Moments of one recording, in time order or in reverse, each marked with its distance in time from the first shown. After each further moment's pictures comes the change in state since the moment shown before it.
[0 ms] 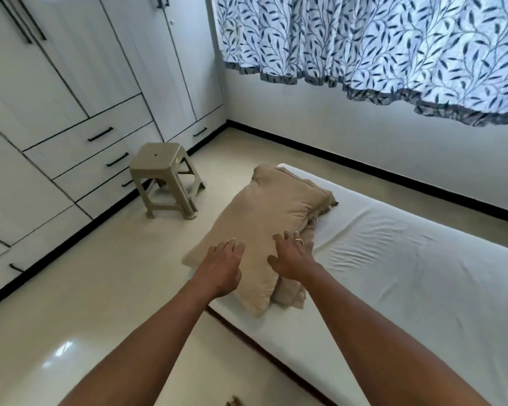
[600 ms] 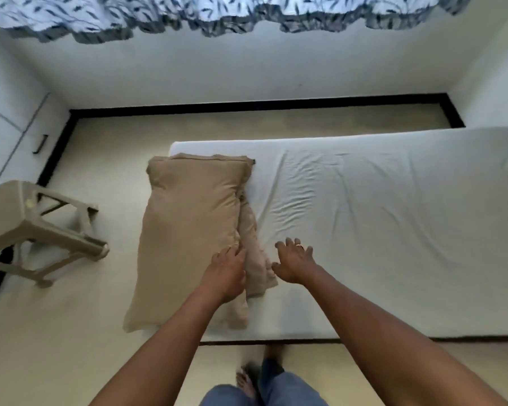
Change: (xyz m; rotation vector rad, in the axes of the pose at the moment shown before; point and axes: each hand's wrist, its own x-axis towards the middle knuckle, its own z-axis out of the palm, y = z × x) left_hand 0.179 0.047 0.047 -0.024 -0.241 0.518; right_hand 0.050 0.106 0.069 0.209 -0.168 0.567
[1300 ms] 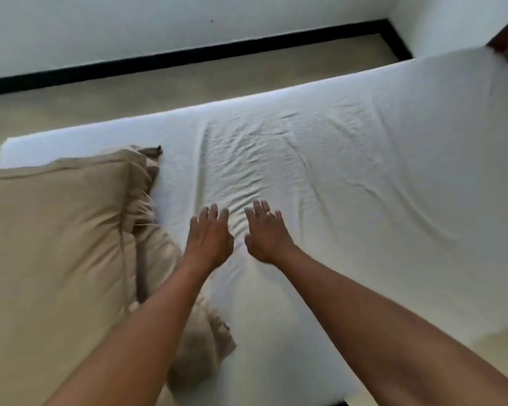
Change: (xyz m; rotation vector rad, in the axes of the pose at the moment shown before) left_hand 0.394 0.022 0.146 0.091 0.090 0.163; right_hand 0.295 0.164 0.055 0.103 0.201 0.071
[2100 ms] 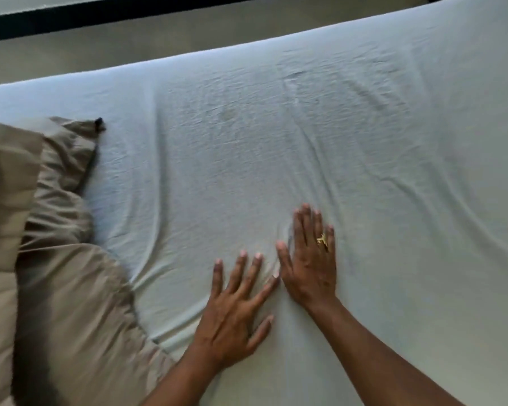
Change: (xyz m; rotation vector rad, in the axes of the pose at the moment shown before) left_hand -0.018 0.068 0.147 -0.041 0.083 0.371; right_hand 0.023 0.141 0.125 0.059 0.467 0.217
